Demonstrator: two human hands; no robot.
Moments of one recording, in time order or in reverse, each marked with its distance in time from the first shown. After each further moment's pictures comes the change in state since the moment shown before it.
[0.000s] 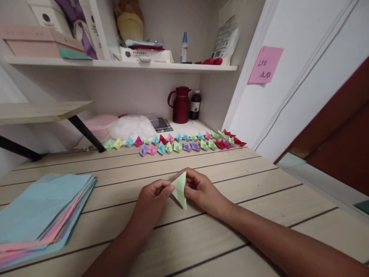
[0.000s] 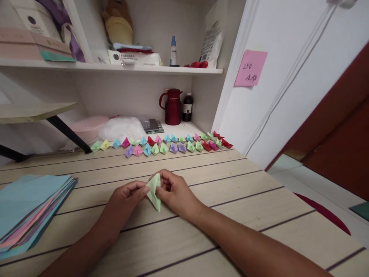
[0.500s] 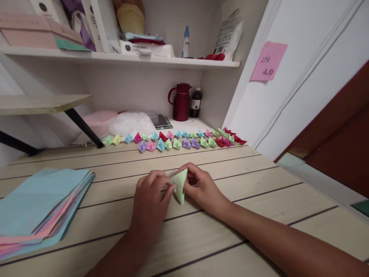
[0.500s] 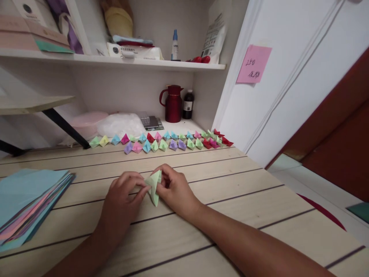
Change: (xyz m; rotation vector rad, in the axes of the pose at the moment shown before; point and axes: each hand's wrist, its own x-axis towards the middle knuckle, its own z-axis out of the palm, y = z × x) left_hand -0.004 -0.016 0.005 0.703 0.312 0.598; right_hand -0.002 0.007 0.000 -0.190 0.114 -0.076
